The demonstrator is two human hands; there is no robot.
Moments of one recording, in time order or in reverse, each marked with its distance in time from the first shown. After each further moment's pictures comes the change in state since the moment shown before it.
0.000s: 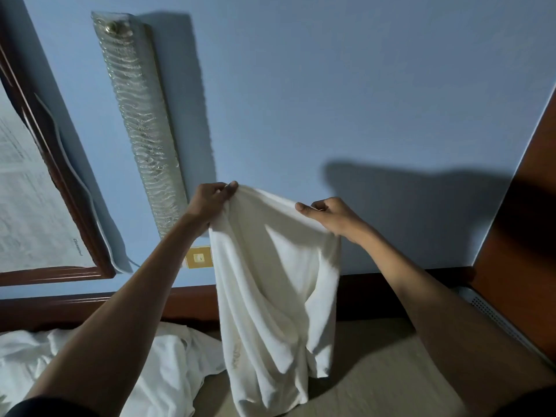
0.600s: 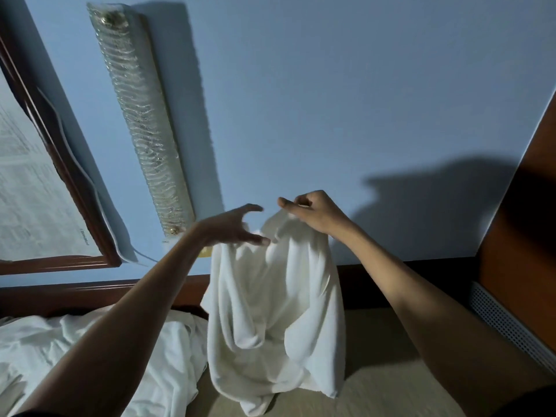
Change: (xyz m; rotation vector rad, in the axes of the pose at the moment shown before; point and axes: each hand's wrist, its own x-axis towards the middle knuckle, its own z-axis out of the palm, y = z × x) left_hand -0.052 0.005 0.023 0.610 -0.576 -0.169; right_hand -0.014 -0.009 0.023 0.093 -0.008 -0.135
